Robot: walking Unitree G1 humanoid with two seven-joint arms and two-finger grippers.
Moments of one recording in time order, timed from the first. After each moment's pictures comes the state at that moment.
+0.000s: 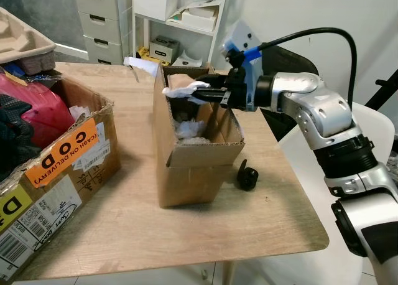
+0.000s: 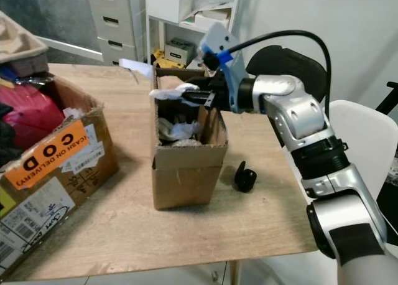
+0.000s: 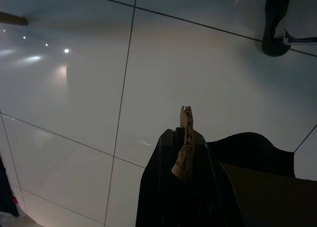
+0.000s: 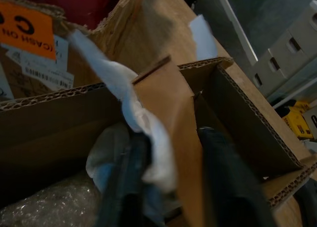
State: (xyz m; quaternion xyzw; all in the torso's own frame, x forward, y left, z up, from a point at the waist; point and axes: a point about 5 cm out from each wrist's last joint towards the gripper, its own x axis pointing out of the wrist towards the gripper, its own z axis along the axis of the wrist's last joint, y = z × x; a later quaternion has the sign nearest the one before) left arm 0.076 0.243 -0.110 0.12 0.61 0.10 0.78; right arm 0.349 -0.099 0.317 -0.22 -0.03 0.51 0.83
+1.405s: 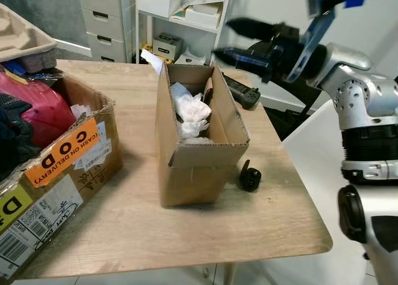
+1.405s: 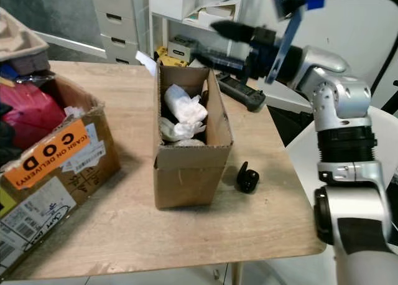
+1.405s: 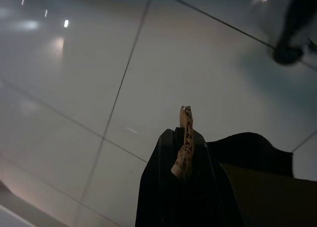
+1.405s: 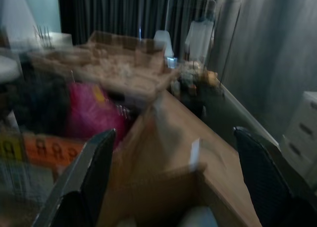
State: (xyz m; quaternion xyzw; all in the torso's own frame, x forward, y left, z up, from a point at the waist) left arm 0.067 0.262 -0.106 0.06 0.60 0.18 0.78; right arm 0.335 -0.152 0.376 0.02 -0.22 0.56 0.80
